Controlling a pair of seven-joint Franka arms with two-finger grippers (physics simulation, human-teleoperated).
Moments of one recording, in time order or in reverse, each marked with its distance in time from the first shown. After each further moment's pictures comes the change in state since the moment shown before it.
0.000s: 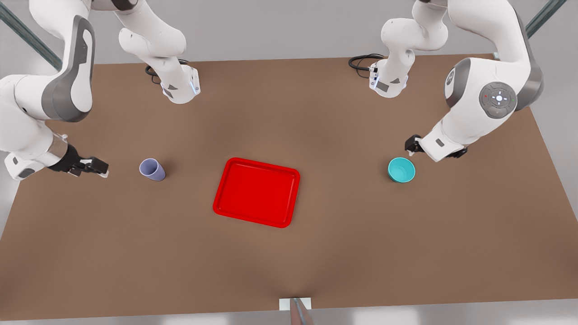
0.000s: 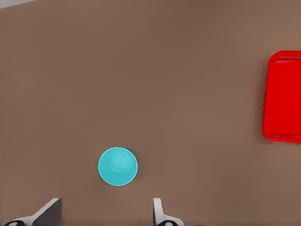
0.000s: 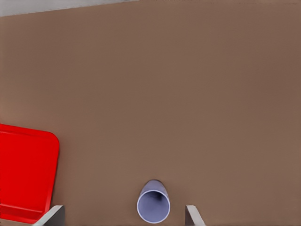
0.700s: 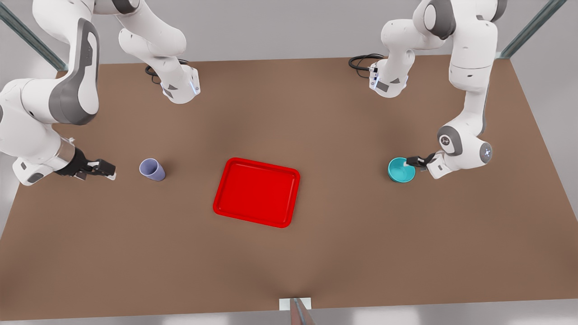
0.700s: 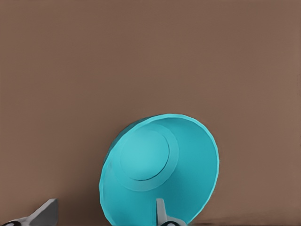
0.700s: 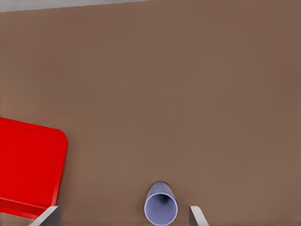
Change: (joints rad) left arm 0.088 0.221 0.272 -0.763 -0.522 0.700 0.727; right arm 0.000 0.018 0.005 0.024 0.005 -0.018 -0.002
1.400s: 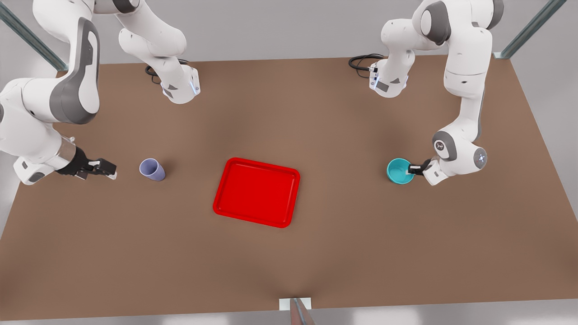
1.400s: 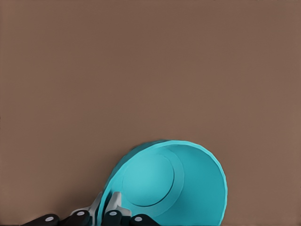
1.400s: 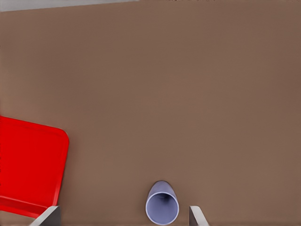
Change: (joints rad) left arm -0.031 0.037 -0.012 0.051 -0.005 0.028 -0.111; right arm 0.009 -0.005 0.001 -0.008 0.002 0.002 0.000
